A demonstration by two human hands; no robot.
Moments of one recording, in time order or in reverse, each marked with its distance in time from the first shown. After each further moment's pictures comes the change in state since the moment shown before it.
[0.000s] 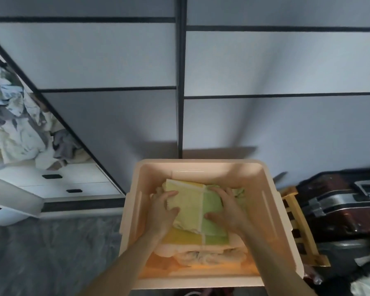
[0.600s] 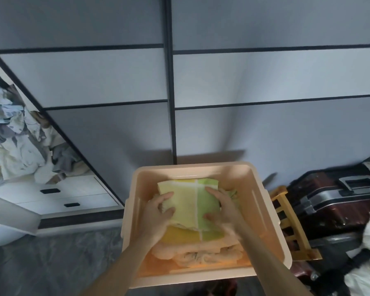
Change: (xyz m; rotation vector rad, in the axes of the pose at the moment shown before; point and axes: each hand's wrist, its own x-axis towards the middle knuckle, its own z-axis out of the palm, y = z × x) left_hand -0.017 0.016 -0.025 -0.149 -0.048 0.087; right_hand -0.020 -0.004 -0.007 0.190 0.062 -0.105
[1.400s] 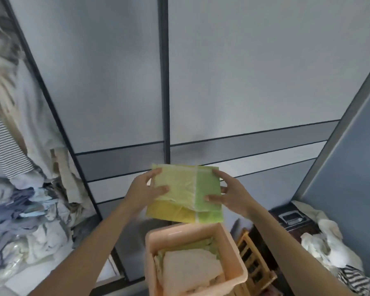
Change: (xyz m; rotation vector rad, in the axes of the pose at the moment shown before) left_hand -0.044 0.362 -0.196 -0.160 -0.224 0.267; right_hand -0.162 -0.334 -0.210 0.216 0.219 -0.155
